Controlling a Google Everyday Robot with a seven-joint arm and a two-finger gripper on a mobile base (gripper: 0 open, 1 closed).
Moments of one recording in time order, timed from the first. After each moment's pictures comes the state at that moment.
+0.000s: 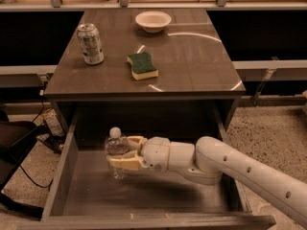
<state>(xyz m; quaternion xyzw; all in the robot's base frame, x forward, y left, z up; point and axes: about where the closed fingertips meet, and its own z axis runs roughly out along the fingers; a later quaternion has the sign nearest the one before) 0.463 0.092 0.721 -0.43 0.58 0.47 0.51</state>
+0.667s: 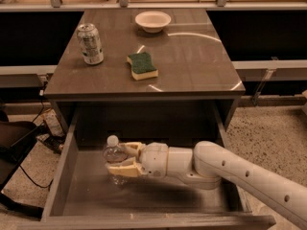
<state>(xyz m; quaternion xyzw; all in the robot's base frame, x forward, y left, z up) 0.449 0.096 0.706 -0.45 0.57 0.46 0.51</state>
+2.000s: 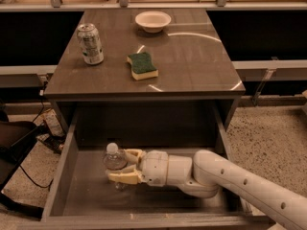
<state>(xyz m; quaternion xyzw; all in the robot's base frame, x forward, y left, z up) 0.437 0.097 0.686 -0.43 0.56 0.48 0.51</state>
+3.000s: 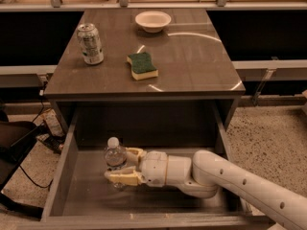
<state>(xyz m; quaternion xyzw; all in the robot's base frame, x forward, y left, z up) 0.436 0.099 0.687 -0.44 0.56 0.48 0.51</state>
